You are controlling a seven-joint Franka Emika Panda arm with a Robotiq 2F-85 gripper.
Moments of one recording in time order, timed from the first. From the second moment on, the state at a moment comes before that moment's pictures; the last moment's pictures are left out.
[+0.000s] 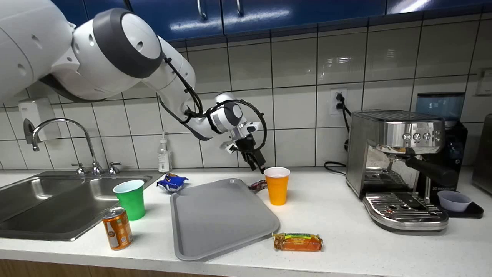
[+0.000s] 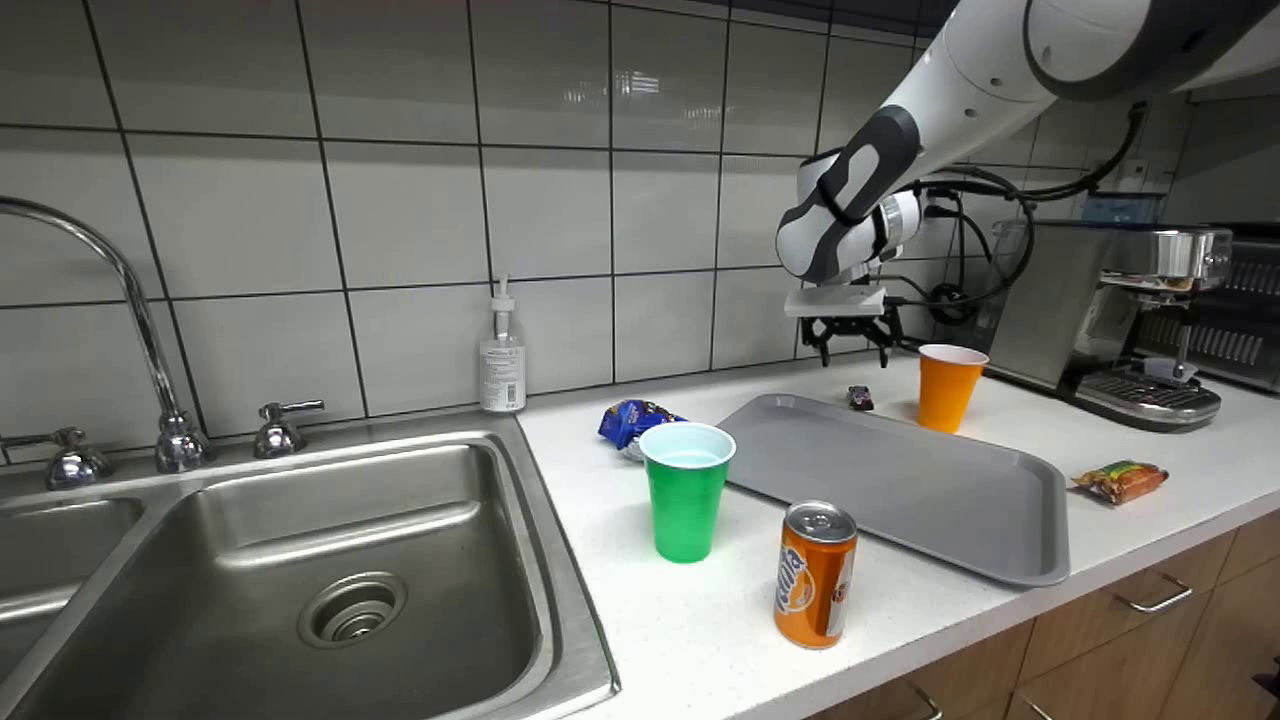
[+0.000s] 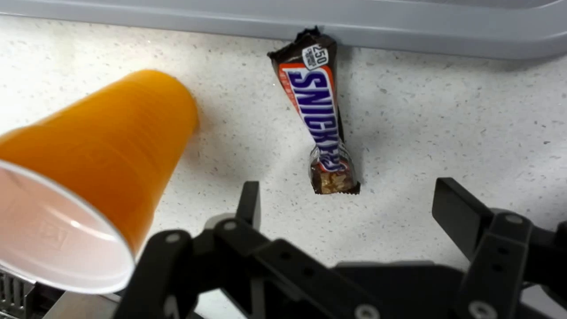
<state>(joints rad) 0.04 1.02 -0.31 -1.20 -0.13 2.30 0.79</state>
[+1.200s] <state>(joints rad) 0.04 0.85 -0.31 -1.35 -0.14 2.32 0.79</state>
